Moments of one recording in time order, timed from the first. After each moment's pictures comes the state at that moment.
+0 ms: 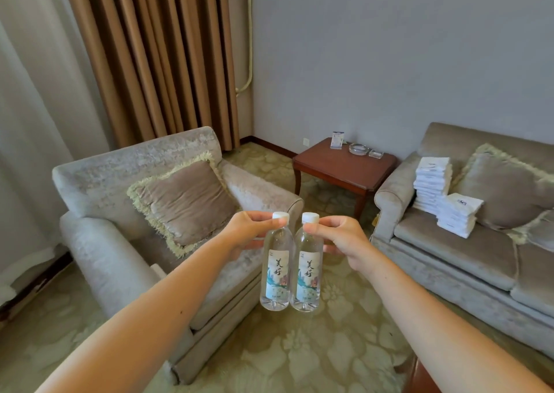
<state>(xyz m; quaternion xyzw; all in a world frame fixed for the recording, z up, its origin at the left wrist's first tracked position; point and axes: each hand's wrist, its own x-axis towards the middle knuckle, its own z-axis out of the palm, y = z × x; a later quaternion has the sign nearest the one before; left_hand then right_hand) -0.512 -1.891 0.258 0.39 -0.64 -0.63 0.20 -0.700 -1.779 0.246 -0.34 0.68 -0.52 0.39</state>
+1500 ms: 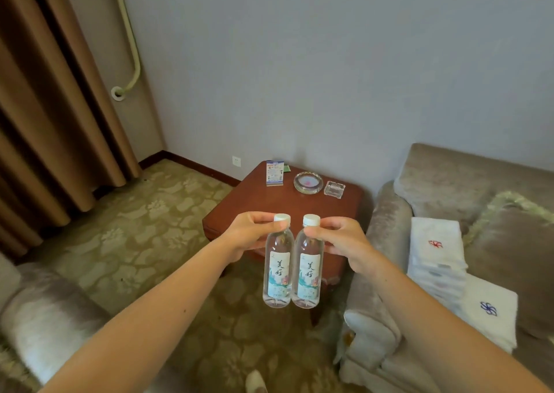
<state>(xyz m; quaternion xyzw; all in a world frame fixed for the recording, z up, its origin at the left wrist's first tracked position) -1.268 -2.484 0.213 0.32 -0.67 -0.66 0.11 -1.421 -2.332 0.204 -0.24 0.73 -0.54 0.34</state>
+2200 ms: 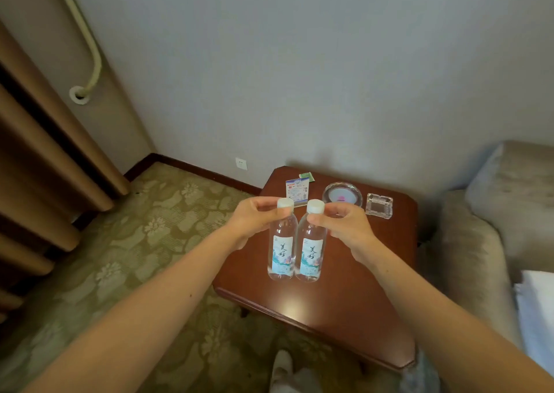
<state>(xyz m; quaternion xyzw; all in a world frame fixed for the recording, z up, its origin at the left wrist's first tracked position) -1.471 -2.842 0.174 0.32 -0.67 -0.66 0.09 -1.607 -2.678 0.156 -0.20 0.72 -0.58 0.32</state>
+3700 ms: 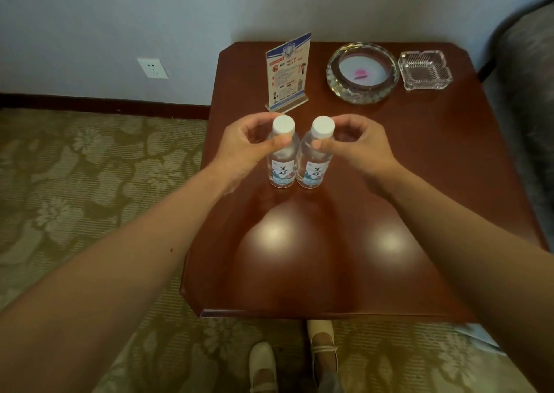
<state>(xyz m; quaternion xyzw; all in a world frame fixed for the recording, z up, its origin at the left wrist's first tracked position) -1.604 -3.047 -0.159 0.16 -0.72 -0.67 0.07 -1.688 -2.854 -0.158 -0.11 0.73 -0.65 0.19</state>
